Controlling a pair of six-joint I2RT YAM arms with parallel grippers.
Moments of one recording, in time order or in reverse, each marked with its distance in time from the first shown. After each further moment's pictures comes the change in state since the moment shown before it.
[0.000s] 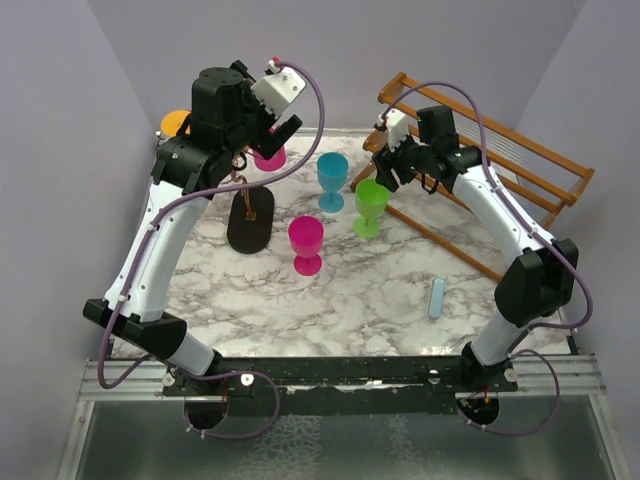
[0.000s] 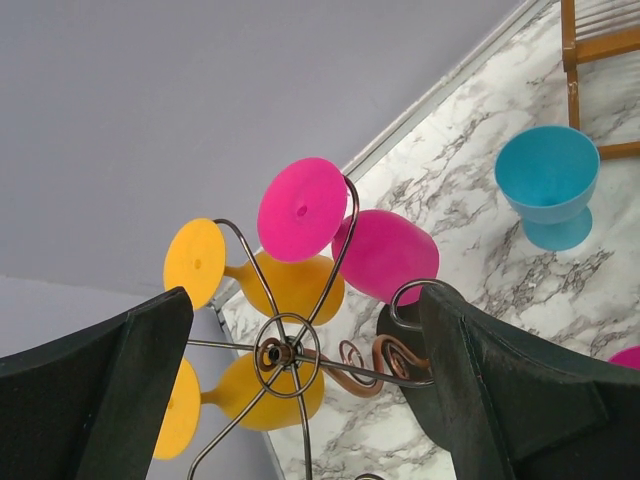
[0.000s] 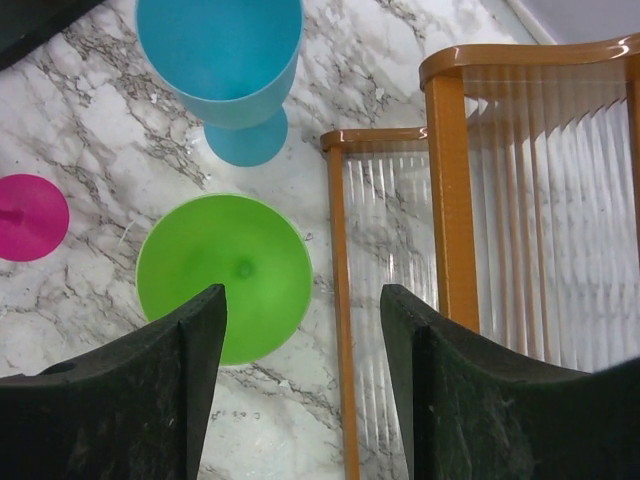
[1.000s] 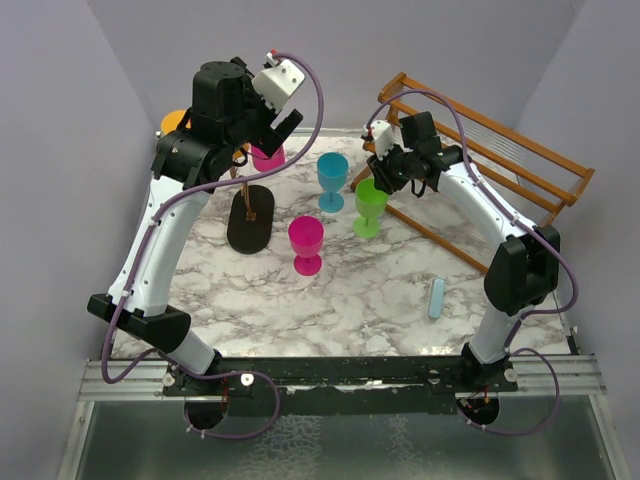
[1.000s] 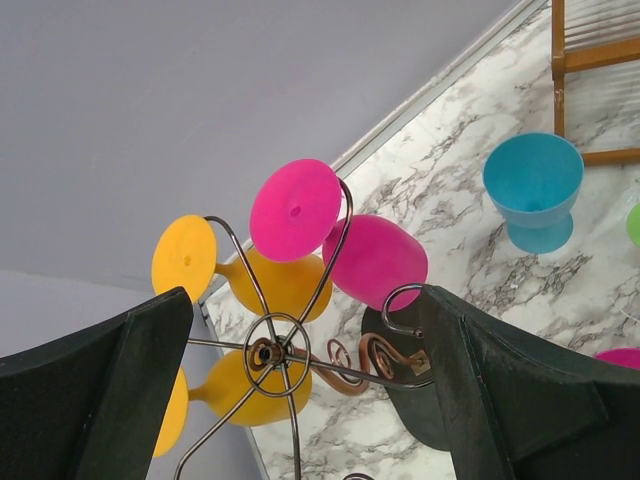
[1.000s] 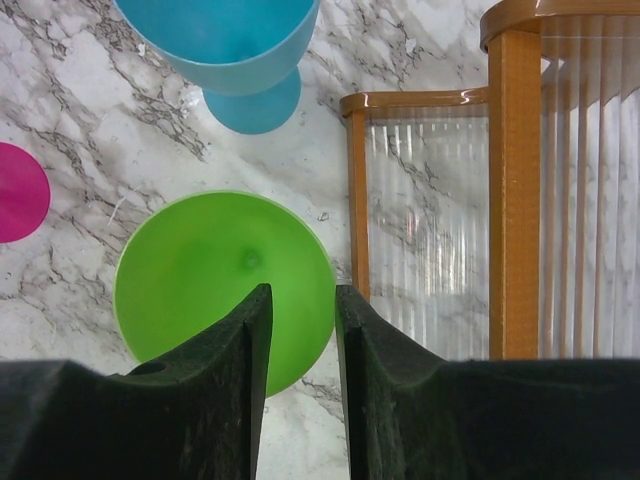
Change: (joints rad) left arm 0.000 0.051 0.100 -0.064 0.001 -0.059; right arm 0.048 0.117 0.032 -0.048 0.063 0.004
